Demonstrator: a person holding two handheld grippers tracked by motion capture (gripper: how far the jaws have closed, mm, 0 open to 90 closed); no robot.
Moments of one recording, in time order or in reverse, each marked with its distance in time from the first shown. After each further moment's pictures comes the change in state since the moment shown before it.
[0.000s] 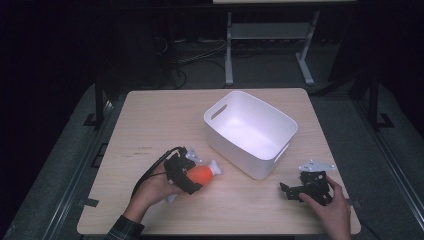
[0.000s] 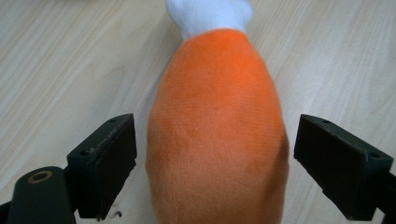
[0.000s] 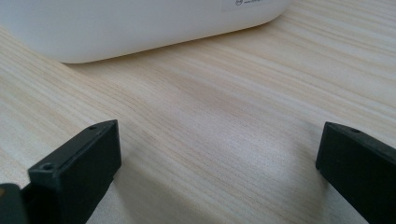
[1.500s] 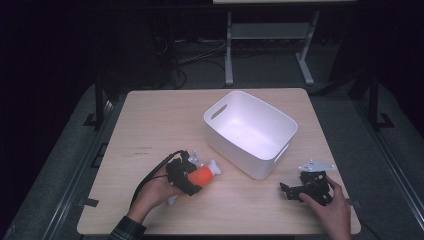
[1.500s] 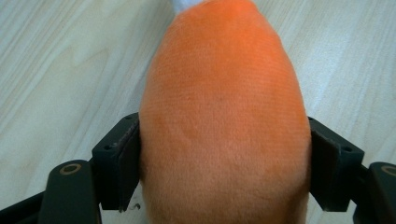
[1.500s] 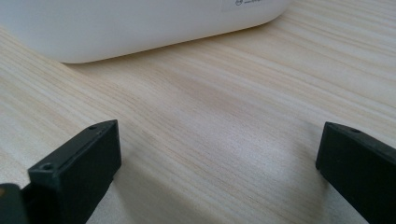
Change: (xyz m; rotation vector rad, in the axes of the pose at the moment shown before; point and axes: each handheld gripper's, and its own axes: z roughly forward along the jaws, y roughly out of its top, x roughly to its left) left arm -0.001 -0.006 0.014 0.027 -0.016 0.000; right arm 0.000 0.000 0.000 0.000 0.000 0.000
